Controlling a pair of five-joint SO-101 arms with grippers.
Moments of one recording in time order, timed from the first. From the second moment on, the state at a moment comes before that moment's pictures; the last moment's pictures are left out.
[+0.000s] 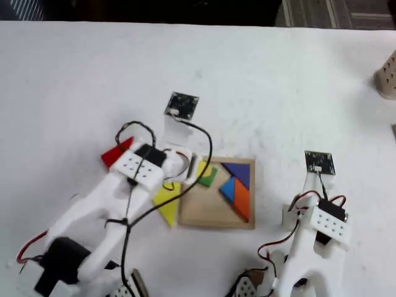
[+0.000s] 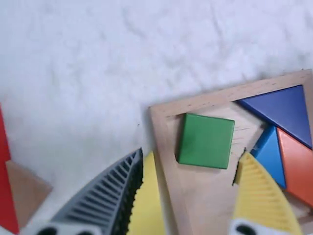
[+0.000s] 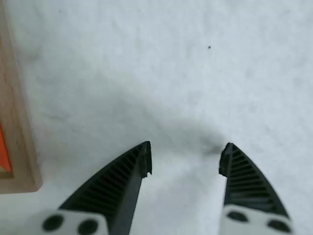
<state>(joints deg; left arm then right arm) 23.5 -13.5 42.3 46.9 18.2 25.7 -42.2 73.9 54.5 25.5</state>
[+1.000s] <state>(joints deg) -13.1 -4.4 45.5 42.0 18.2 -13.3 -42.2 49.2 65.7 24.0</state>
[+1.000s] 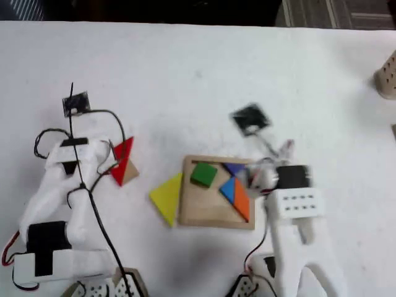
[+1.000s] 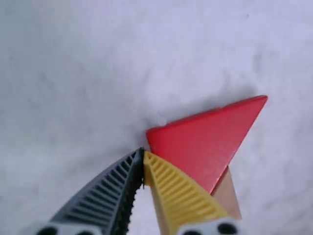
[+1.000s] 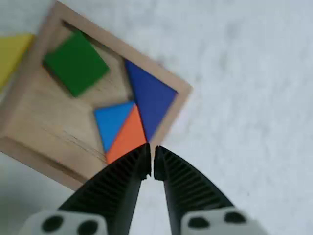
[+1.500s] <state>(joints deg) -13.2 -4.4 45.5 42.0 18.2 -30.1 -42.1 76.7 17.0 19.5</state>
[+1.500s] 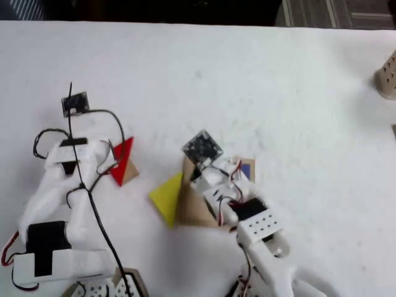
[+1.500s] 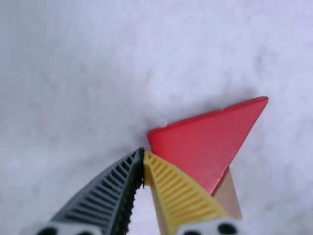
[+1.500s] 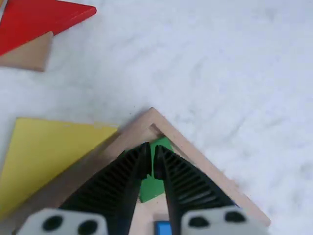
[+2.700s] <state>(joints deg) -13.2 -4.4 45.5 42.0 18.2 -21.6 -25.7 66.9 26.0 24.8</state>
